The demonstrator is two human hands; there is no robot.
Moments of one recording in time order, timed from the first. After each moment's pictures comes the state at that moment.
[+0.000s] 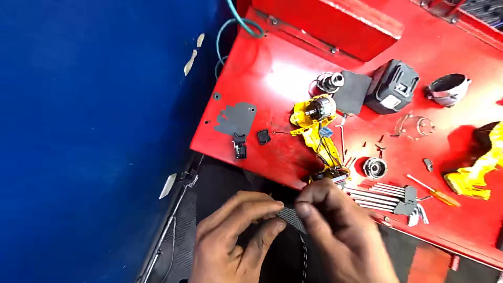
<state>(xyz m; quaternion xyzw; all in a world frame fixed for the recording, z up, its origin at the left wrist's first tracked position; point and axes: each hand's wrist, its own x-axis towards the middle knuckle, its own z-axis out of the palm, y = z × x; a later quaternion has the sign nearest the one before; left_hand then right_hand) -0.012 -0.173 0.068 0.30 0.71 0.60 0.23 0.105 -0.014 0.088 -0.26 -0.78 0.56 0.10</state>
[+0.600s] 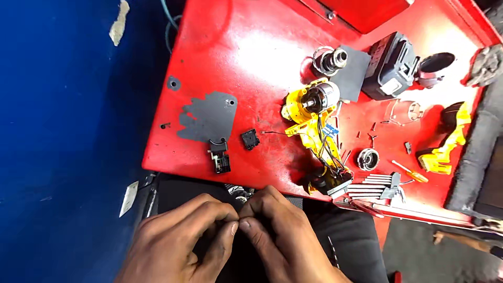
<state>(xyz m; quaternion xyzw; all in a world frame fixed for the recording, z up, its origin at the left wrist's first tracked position) -0.100 -0.187 0.024 0.42 0.74 0.39 0.34 0.056 -0.044 0.034 -0.28 -0.81 0.52 0.00</state>
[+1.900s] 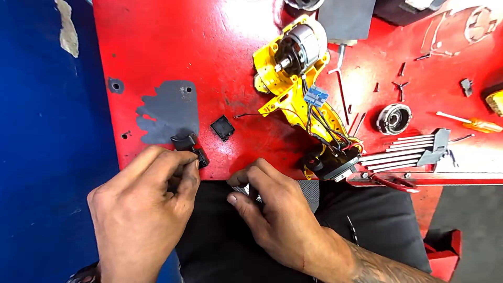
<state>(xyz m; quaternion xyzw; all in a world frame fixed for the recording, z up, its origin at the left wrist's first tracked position) -0.121 -0.138 0.003 0.47 0.85 0.19 0.15 0.064 -0.025 0.003 -0.31 -0.81 0.50 0.02</state>
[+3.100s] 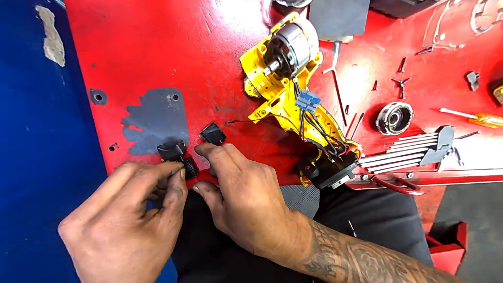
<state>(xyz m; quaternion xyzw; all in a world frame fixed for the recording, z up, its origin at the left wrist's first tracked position) -0.122 -0.146 -0.004 0.44 0.86 0.23 0.15 0.014 -0.020 -0.010 -0.31 -0.85 0.41 0.07</state>
